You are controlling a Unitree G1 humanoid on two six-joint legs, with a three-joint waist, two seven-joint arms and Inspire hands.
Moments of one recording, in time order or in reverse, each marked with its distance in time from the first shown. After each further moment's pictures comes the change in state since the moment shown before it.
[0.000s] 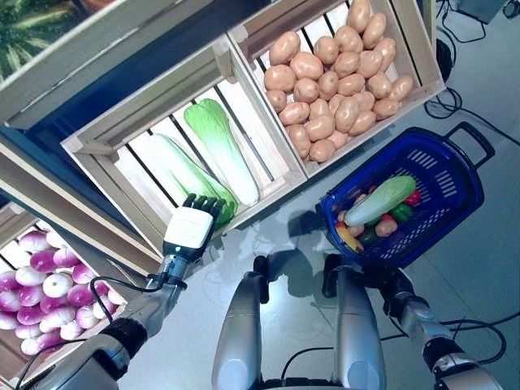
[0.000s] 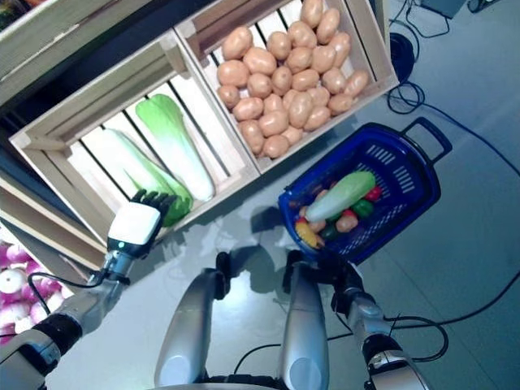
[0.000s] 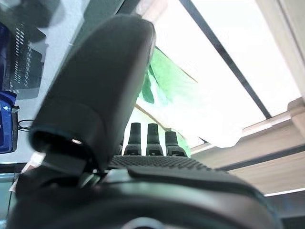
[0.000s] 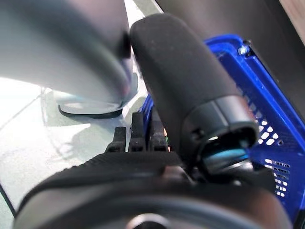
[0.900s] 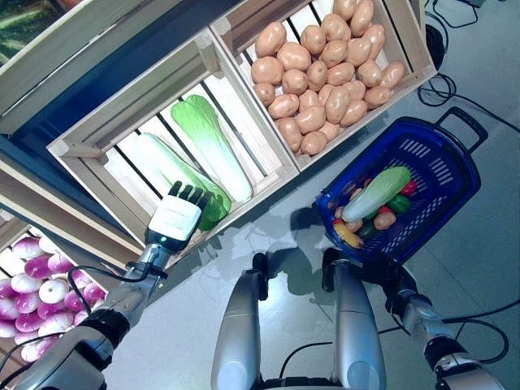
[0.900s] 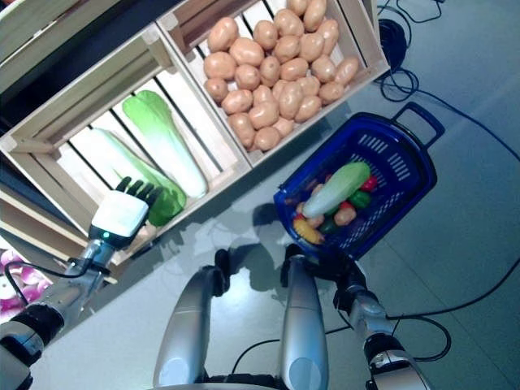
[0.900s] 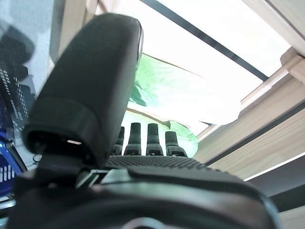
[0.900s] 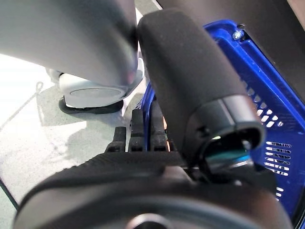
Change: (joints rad) left arm -0.028 0.100 0.042 0.008 0.194 0.017 -0.107; right arm 0.005 -0.005 -0.016 -0.001 0.000 -0.002 0.000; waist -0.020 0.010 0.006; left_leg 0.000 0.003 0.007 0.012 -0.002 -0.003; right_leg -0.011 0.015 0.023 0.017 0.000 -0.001
